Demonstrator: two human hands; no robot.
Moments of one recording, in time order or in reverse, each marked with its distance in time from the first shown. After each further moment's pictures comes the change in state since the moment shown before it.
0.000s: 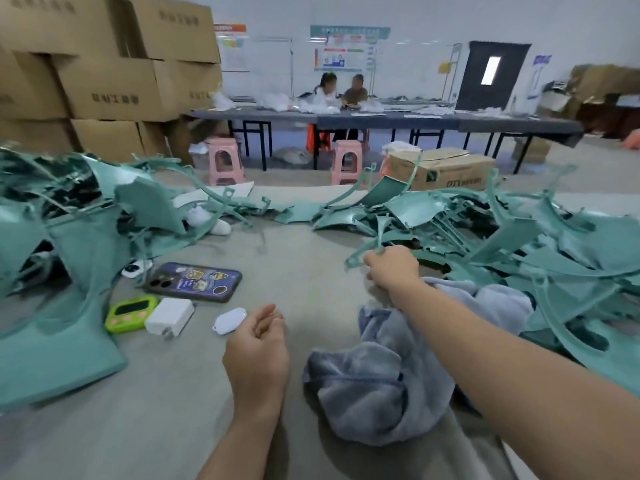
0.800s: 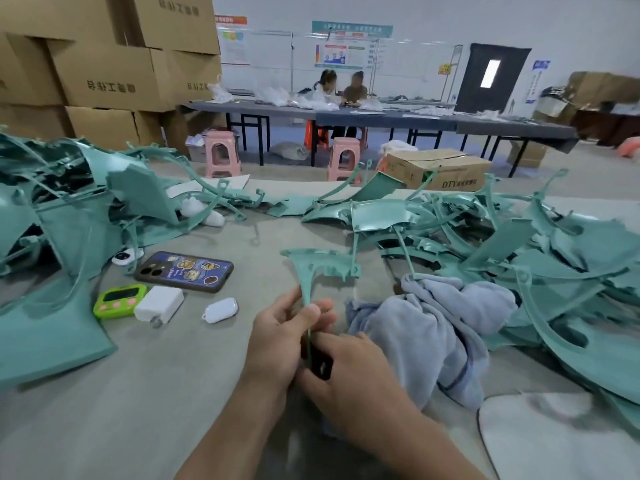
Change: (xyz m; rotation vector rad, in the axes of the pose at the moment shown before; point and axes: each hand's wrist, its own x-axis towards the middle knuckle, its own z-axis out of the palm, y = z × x) left_hand -0.036 0.043 0.008 -0.500 -0.557 -0.205; right_hand -0.177 0.040 0.007 -0.305 -0.220 -0.745
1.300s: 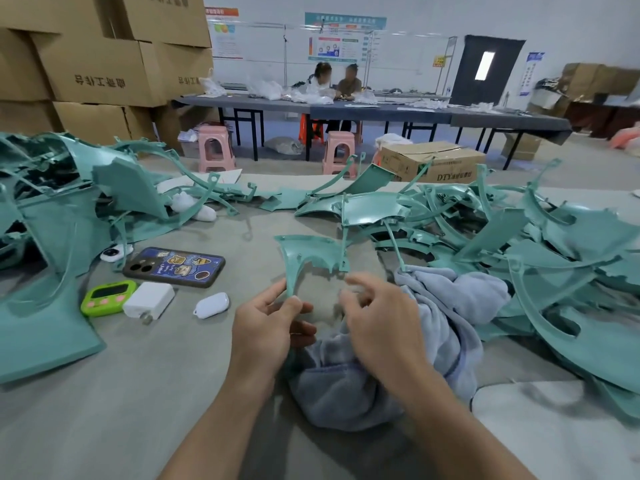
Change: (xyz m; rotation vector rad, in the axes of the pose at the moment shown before) left_hand 0.013 -0.006 -0.006 0.225 0.116 0.105; right_hand 0.023 0.034 -0.025 0.095 0.374 0.343
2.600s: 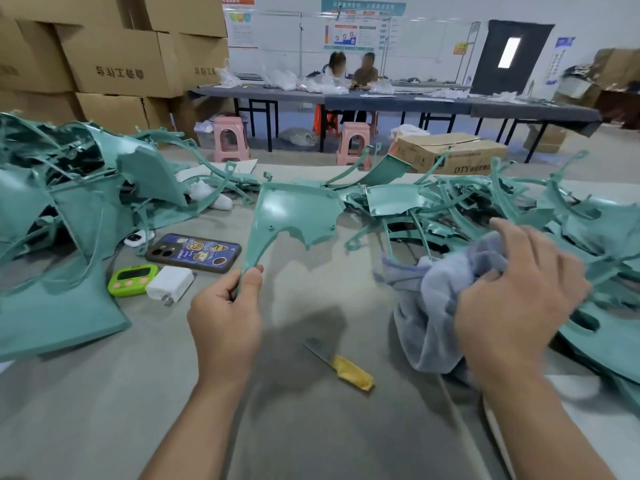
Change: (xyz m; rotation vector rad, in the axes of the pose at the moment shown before) left_hand 0.001 0.003 -0.051 0.395 0.398 0.379; right_hand 0.002 0.019 -0.077 -0.273 0.652 -0.009
